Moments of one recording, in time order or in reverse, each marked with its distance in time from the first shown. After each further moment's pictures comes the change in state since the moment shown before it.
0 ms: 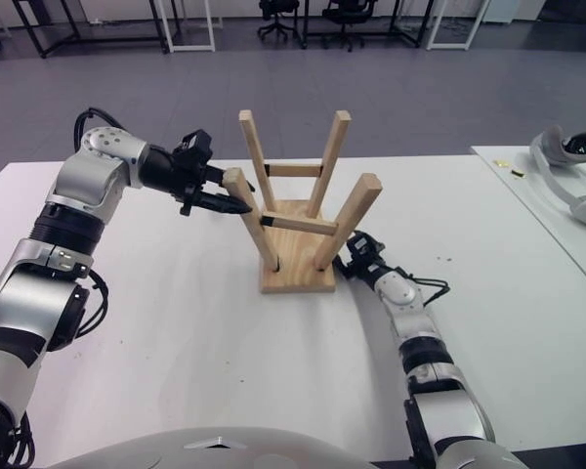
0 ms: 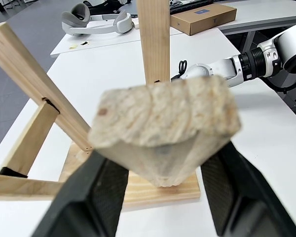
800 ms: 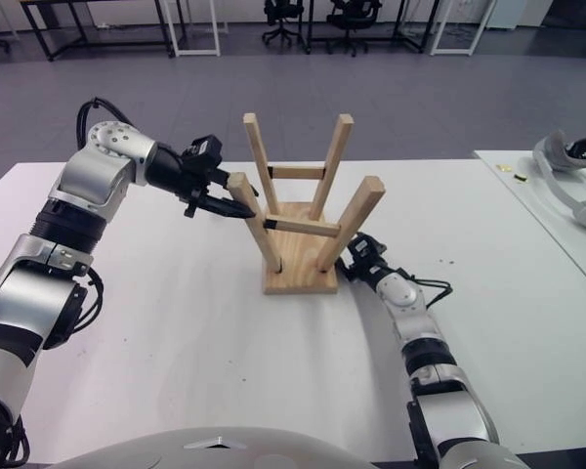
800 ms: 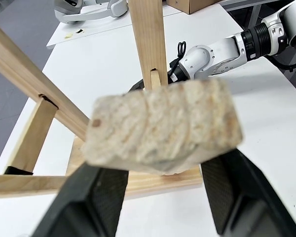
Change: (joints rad) left arm 0.013 0.034 -0.084 -0.101 0.023 0.008 0.039; right arm 0.007 -0.013 0.004 0.001 -0.010 -0.006 -0.018
